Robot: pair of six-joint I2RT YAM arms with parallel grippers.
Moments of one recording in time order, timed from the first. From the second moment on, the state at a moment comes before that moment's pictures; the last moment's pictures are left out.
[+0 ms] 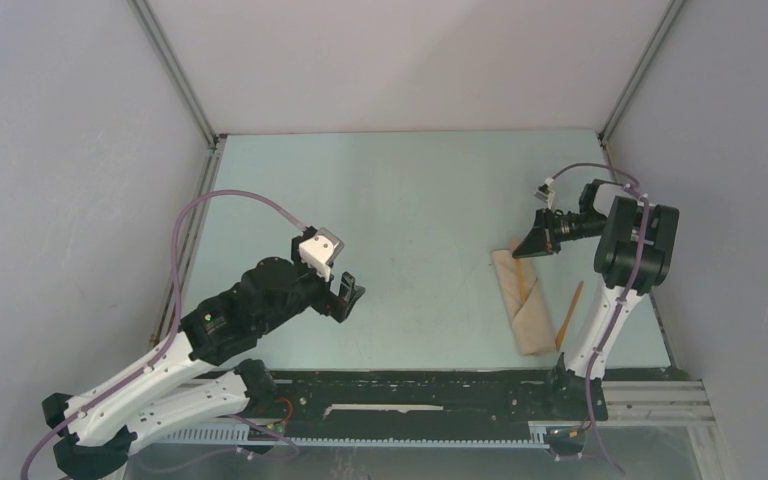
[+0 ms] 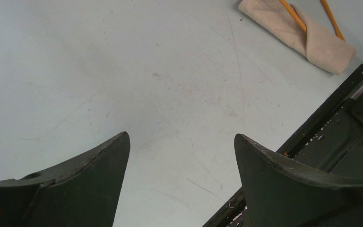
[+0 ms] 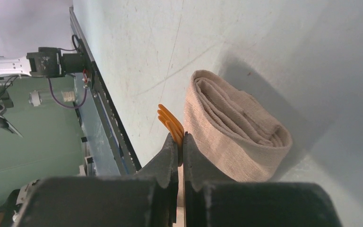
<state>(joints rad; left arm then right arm) -0.95 0.67 0.81 -0.54 -0.21 -0.13 -0.30 2.12 1.43 -1.18 -1.06 -0.73</state>
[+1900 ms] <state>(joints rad) -0.96 0.65 0.81 -0.54 -0.20 -0.13 -0.24 2.06 1.21 -1.09 -0.92 -0.65</state>
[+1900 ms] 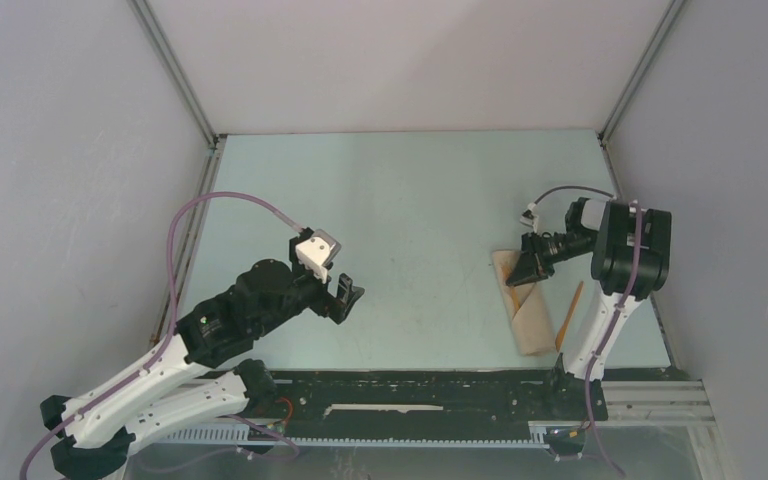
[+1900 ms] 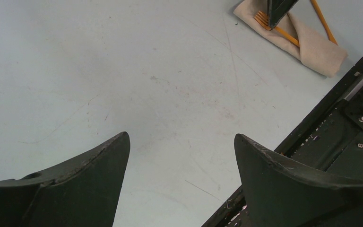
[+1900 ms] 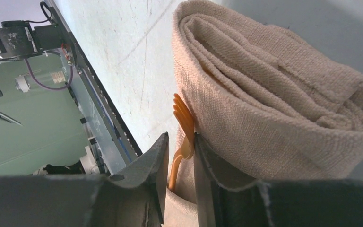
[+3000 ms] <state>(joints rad) -1.01 0.55 0.81 -0.54 -0.19 -0.13 -0.03 1.40 1.19 -0.96 -0.03 -0.41</state>
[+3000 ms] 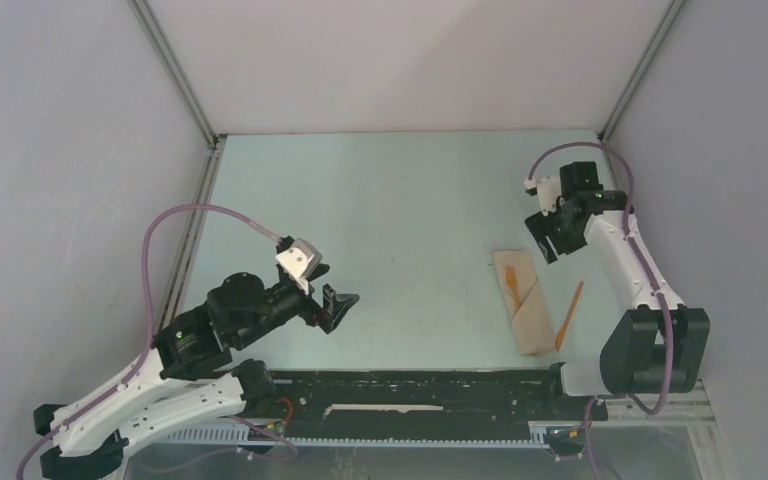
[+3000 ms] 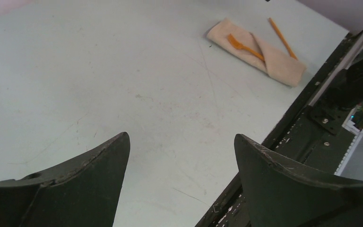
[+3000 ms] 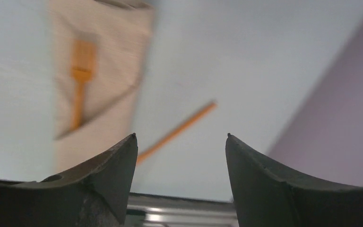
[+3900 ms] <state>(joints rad) -1.03 0.49 0.81 -0.54 -0.24 -0.13 0.12 1.24 0.67 -1.12 0.15 -1.35</state>
